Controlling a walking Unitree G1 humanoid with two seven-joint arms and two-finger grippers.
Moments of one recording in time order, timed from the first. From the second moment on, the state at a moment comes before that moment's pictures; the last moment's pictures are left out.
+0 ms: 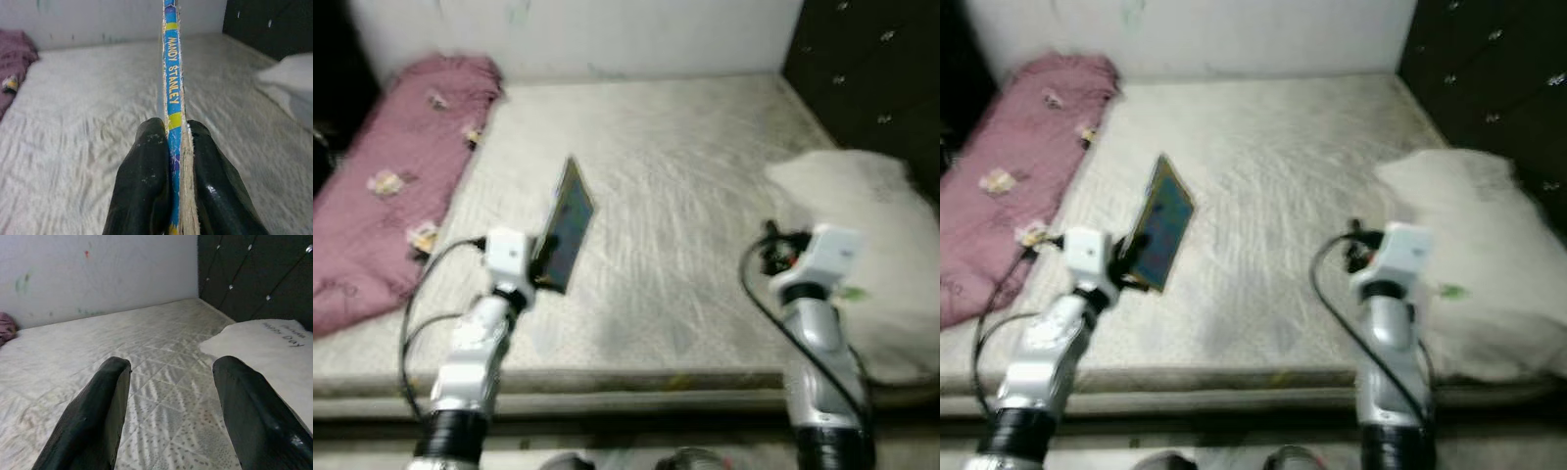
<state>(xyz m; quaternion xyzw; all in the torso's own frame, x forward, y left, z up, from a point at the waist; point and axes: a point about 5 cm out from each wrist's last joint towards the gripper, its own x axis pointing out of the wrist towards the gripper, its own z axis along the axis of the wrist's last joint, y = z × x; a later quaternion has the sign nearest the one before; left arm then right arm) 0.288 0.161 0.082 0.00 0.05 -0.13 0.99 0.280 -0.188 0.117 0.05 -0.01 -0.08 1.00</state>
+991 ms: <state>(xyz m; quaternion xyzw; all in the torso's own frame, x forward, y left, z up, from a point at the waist) 0.292 0.157 0.089 -0.03 0.02 -0.14 0.99 0.278 -0.197 0.115 0.04 -0.01 -0.09 0.99</state>
